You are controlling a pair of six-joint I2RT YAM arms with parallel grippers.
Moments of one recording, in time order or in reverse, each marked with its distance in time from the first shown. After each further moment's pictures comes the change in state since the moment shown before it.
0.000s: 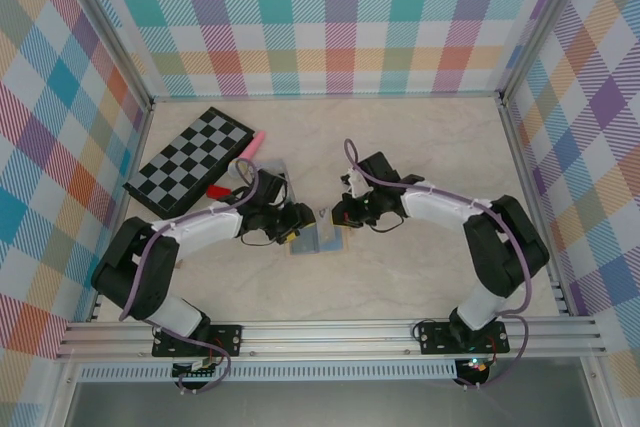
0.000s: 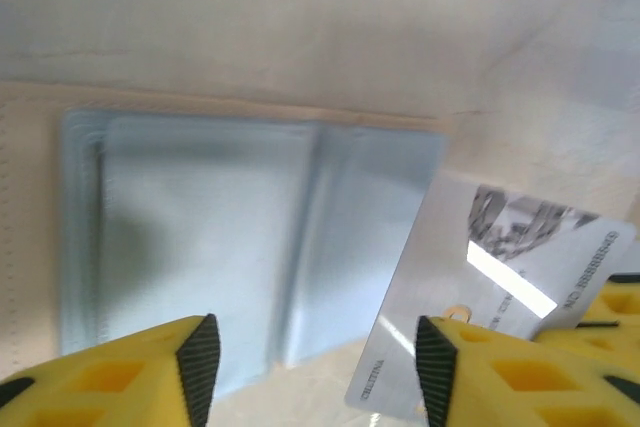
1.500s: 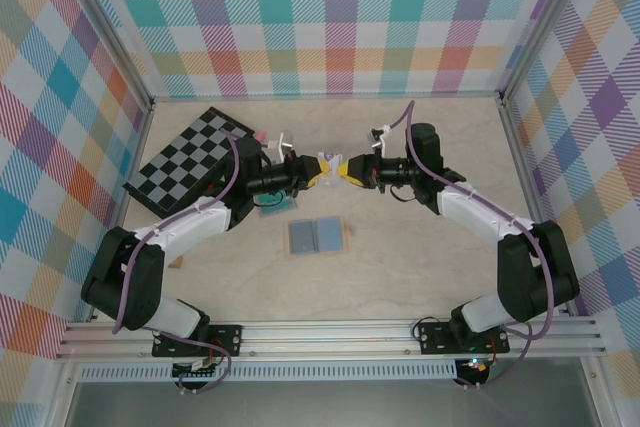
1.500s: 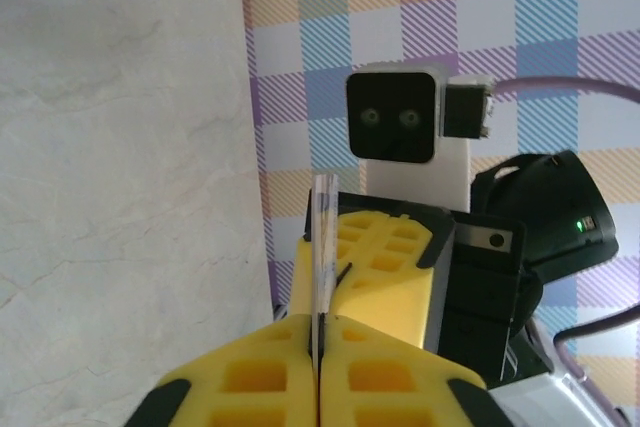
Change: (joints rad) left arm 0.068 -0.057 0.054 0.650 0.325 -0.234; right arm -0.209 -0.168 -0.061 0.504 -0.363 0.415
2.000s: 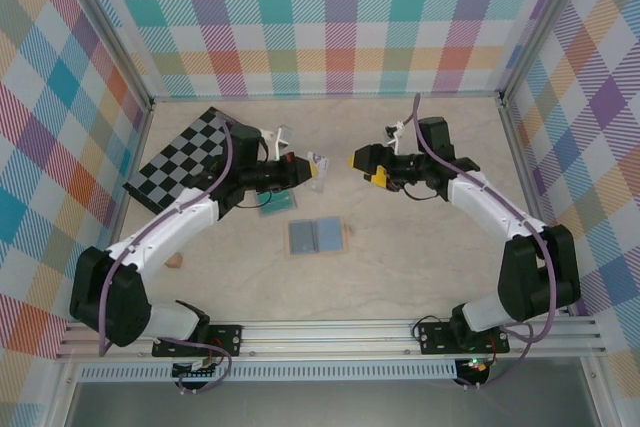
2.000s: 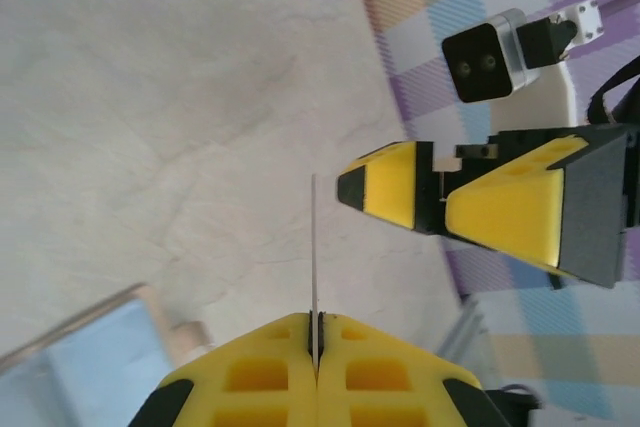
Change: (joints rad) left arm 0.002 -0.113 0.232 -0.687 -0.229 0.626; right arm -0.104 -0.018 0.097 -0.430 0.149 -0.386
